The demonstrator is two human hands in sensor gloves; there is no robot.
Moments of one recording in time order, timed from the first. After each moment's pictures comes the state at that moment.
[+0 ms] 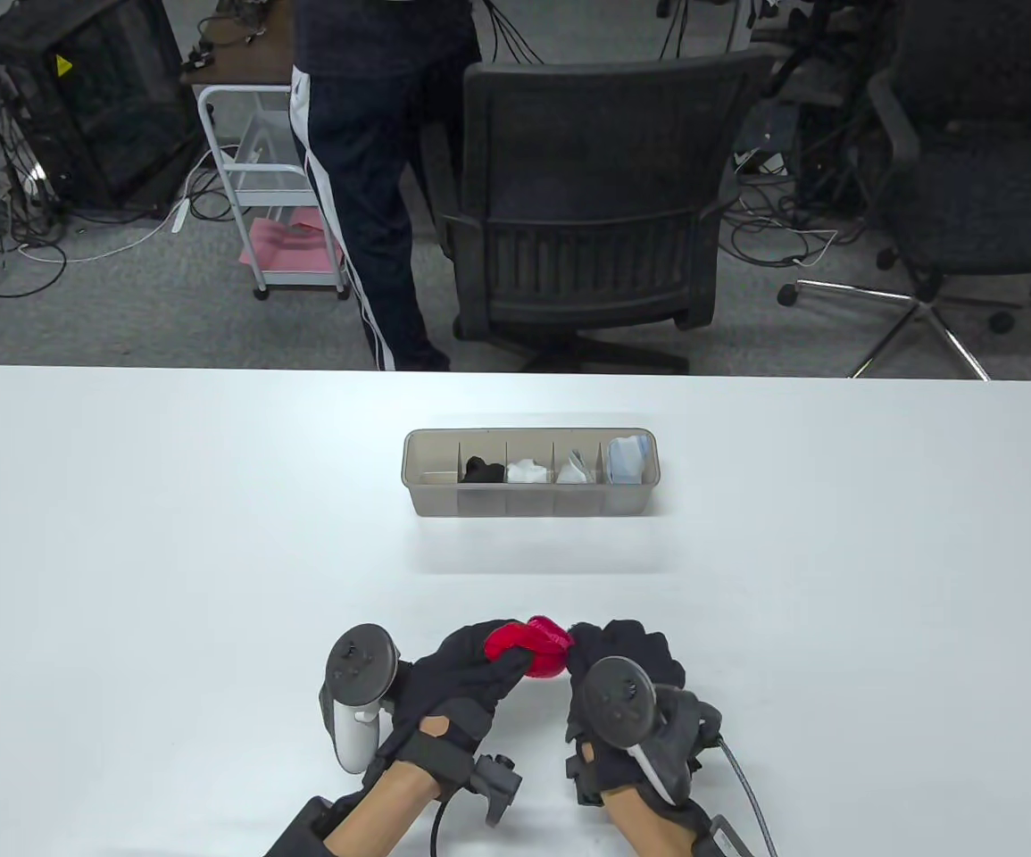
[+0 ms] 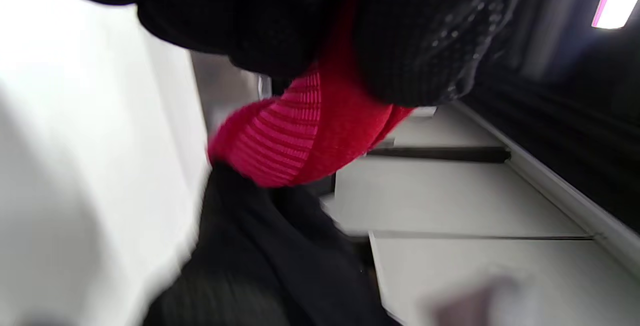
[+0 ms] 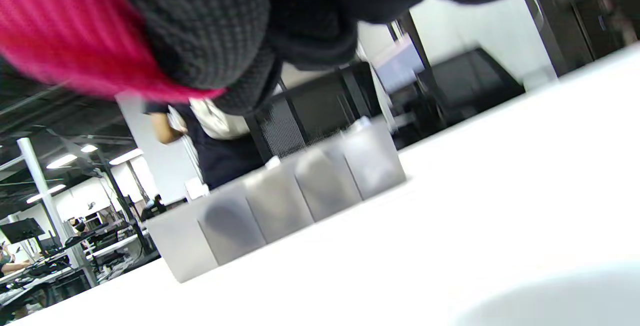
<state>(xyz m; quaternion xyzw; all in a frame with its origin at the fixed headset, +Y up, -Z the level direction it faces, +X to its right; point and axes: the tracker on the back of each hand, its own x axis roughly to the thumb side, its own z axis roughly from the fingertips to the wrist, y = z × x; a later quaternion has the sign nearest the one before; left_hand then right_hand) -0.121 -0.748 -0.275 -0.15 -0.10 0.72 0.68 0.095 -0.726 -0.261 -0.06 -0.11 0.96 0.27</state>
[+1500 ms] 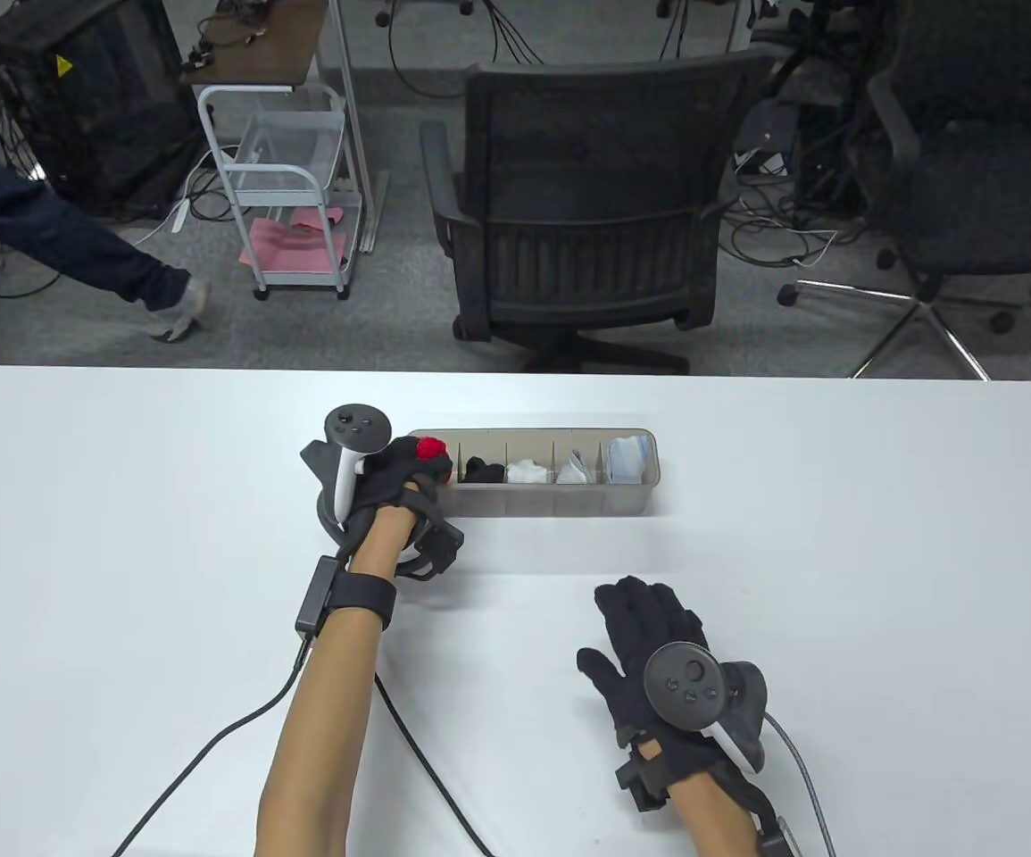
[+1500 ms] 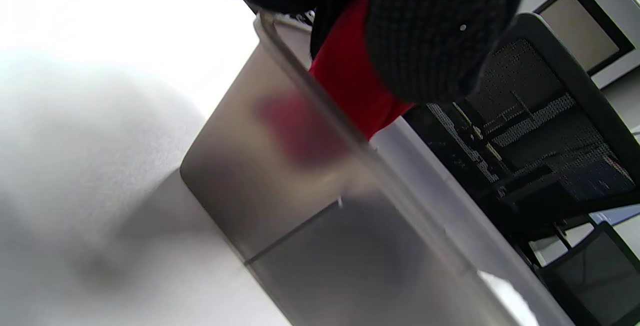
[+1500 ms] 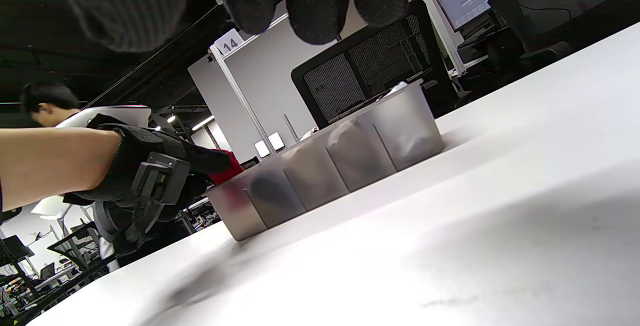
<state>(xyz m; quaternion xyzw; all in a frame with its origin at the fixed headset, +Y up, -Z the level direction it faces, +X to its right) -0.191 -0.738 -0.495 -0.09 0.16 0.39 0.90 0.129 -0.726 -0.269 0.07 -0.08 0.96 0.27</state>
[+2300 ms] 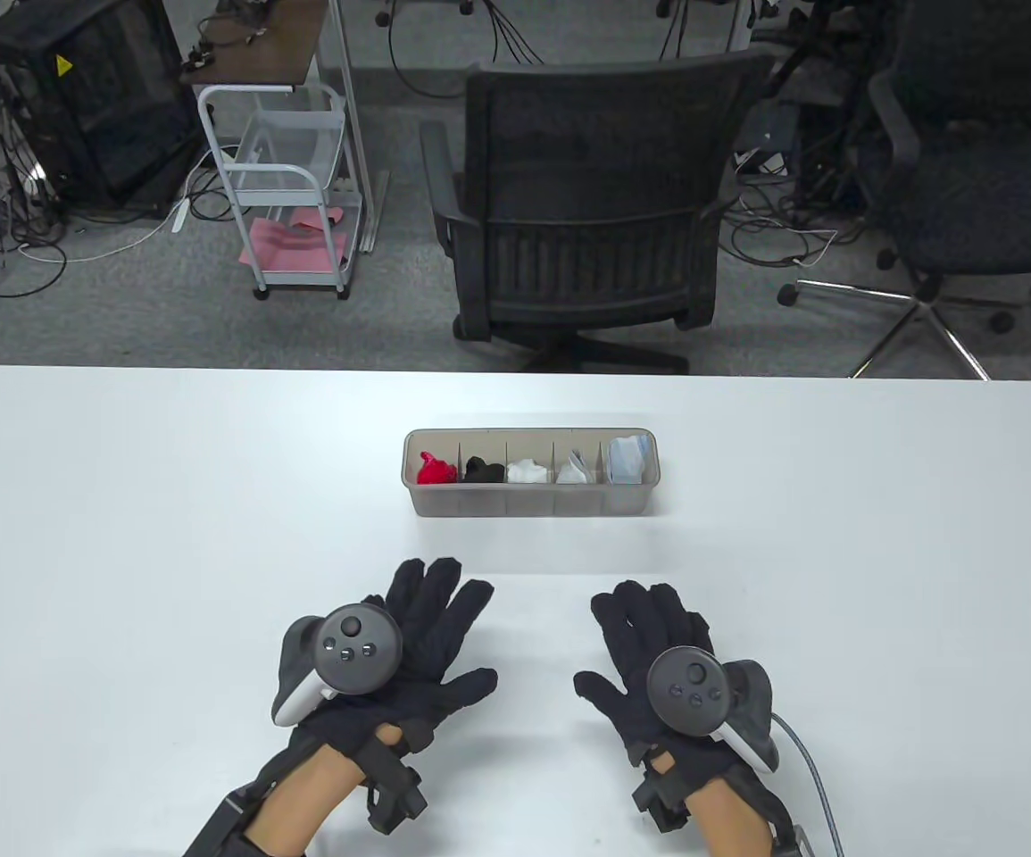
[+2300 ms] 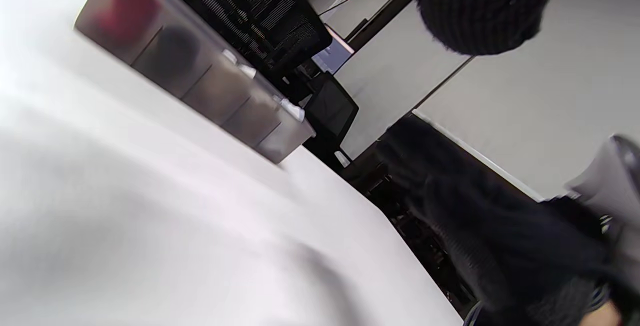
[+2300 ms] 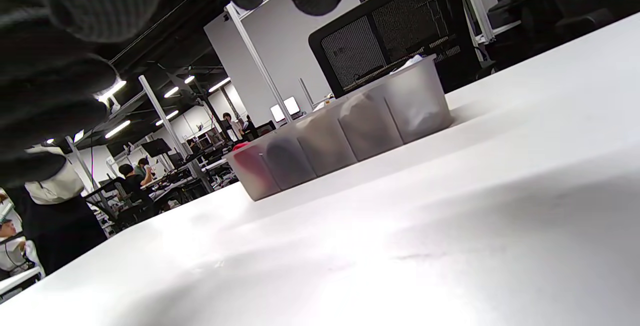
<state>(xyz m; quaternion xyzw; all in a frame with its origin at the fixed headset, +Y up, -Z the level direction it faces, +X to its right) -0.155 -0.718 -0.274 -0.11 -0.23 0.38 0.89 0.131 -0.722 -0.262 0.12 -0.03 0.96 0.24</state>
